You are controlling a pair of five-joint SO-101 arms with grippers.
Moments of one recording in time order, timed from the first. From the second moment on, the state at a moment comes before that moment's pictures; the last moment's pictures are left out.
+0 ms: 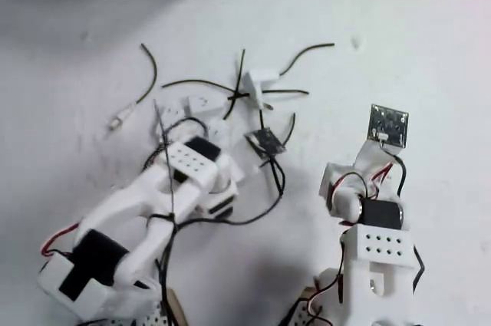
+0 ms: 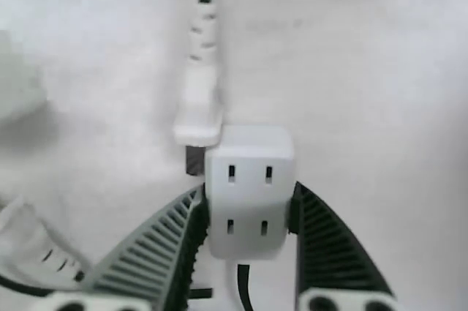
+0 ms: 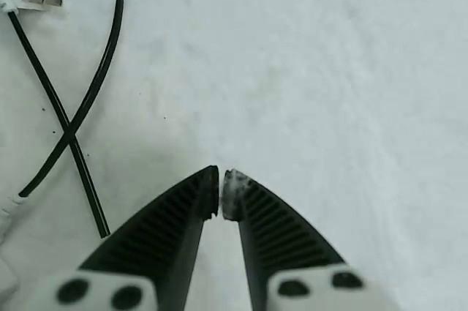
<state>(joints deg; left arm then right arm) 25.6 -3.9 40.1 64.7 -23.4 3.6 -56.6 67.6 55.1 -6.2</state>
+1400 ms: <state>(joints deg) -2.8 -46.0 45.0 73.5 -24.4 -8.7 -56.7 68.9 55.1 -6.6</state>
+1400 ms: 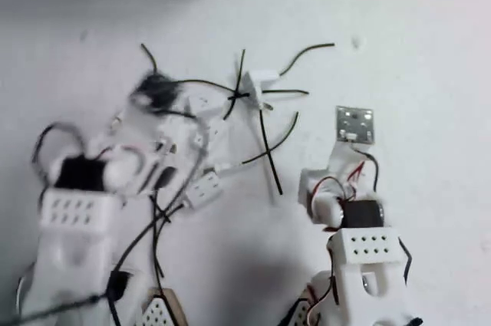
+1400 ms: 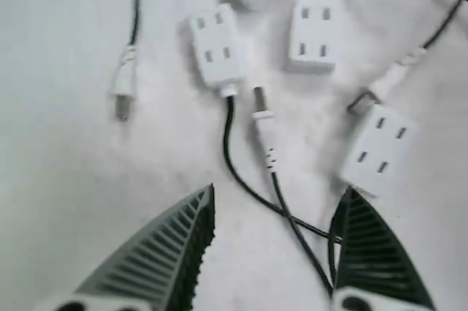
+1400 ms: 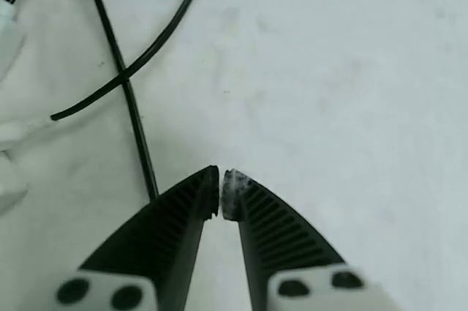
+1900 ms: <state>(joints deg) -18.5 -86.2 83.3 65.2 -24.4 -30.8 -54.9 57.7 59.2 -20.8</state>
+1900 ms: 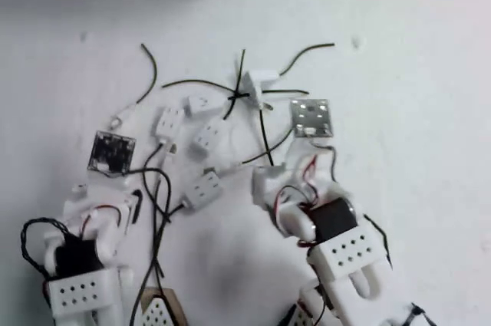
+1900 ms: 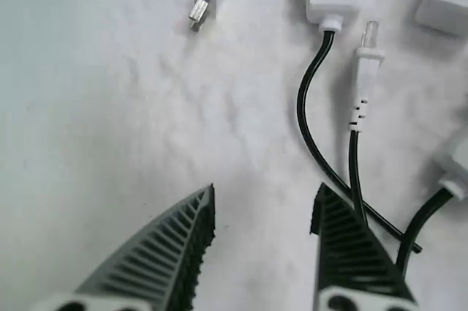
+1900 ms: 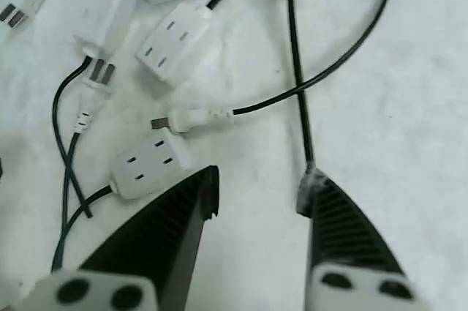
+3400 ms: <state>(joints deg) -18.5 -103.5 89.5 72.3 -24.4 -37.4 17.8 13.1 58.7 -50.9</state>
